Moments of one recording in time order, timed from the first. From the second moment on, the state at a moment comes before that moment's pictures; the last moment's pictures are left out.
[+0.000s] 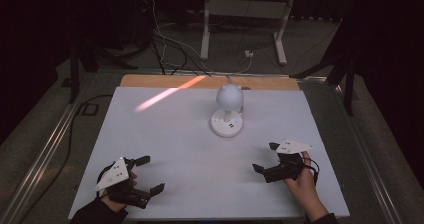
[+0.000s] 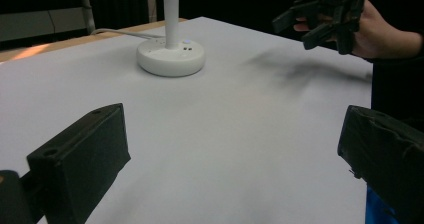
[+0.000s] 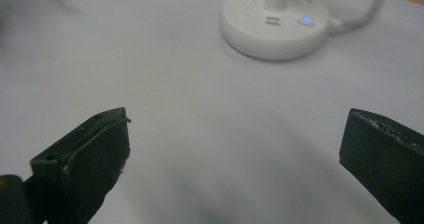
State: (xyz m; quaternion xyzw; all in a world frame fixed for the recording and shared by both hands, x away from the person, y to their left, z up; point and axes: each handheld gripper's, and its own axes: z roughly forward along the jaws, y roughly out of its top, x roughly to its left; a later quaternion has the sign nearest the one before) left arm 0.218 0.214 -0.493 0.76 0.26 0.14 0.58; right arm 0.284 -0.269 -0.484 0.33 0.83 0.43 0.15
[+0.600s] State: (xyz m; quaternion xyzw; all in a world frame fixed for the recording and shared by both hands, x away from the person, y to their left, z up) left arm 0.218 0.213 -0.494 0.76 0.26 0.14 0.58; right arm 0.250 -0.323 -0.503 0.37 0.82 0.41 0.15
